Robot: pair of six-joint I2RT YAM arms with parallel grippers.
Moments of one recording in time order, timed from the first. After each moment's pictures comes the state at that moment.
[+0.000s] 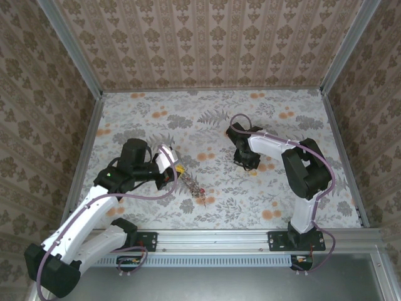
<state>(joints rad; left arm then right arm) -0.54 0.87 0.77 -0.58 0.63 0.39 0.48 1.87 1.22 -0.85 0.17 0.96</state>
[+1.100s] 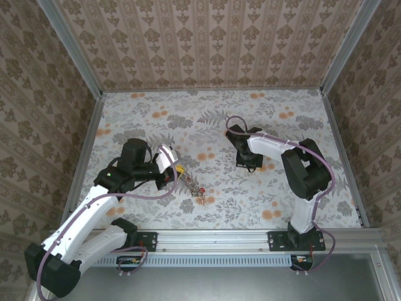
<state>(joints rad) -0.54 0.87 0.77 -0.58 0.63 0.39 0.50 1.87 1.22 -0.89 0.28 0.76</state>
